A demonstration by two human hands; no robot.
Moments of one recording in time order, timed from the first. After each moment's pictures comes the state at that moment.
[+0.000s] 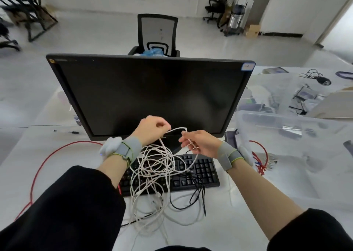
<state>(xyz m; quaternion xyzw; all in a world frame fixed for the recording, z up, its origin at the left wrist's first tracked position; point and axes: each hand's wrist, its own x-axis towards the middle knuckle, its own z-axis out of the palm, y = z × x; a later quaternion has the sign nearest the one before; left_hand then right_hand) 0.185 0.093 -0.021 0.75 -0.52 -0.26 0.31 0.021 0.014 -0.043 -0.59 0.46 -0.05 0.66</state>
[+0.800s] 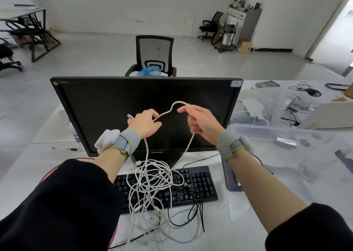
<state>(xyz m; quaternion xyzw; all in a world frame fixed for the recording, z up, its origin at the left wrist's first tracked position) 0.195 0.069 0.030 0.82 -0.49 -0.21 0.22 0.026 -0.003 0.042 -0.61 0.35 -0.27 0.66</state>
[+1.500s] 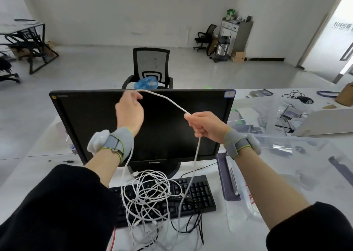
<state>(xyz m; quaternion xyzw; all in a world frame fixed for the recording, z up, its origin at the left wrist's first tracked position) 0.202 0.061 0.071 0.74 -0.37 -0.06 0.55 0.006 -0.030 0.057 -0.67 0.34 -0.22 0.61</state>
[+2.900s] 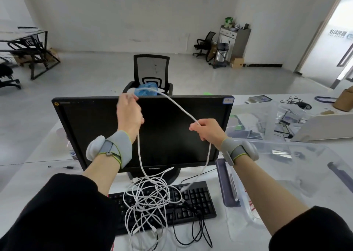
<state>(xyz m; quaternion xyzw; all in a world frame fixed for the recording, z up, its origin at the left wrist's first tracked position) 0.196 0.062 0.088 0.63 -0.29 -0.20 0.69 0.006 -0.040 0.044 -0.74 0.46 -0.25 0.43</state>
